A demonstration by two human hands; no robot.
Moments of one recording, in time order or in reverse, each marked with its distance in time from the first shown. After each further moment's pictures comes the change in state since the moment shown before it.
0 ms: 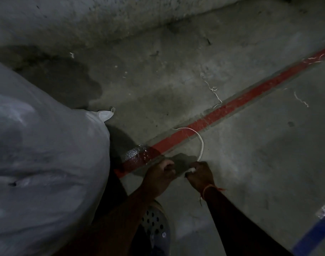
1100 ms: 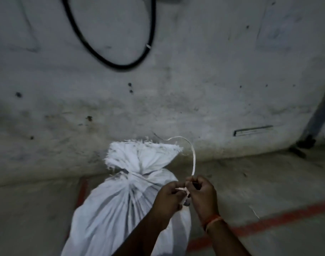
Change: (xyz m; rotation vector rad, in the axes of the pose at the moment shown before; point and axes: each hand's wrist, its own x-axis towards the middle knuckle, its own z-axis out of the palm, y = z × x) left_hand -0.428 0.249 -0.203 -0.500 0.355 0.391; right_hand -0.396 -0.313 -0.157 0.799 0.163 -0.798
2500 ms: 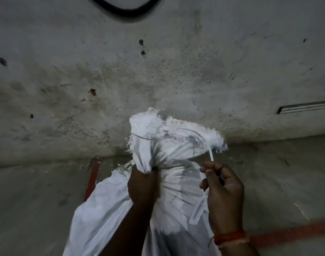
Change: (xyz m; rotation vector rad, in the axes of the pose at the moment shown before) left_hand 0.138 -0.062 -0.152 0.405 0.864 0.002; right_hand 0.051 0.025 0.103 0.261 0.151 0.025
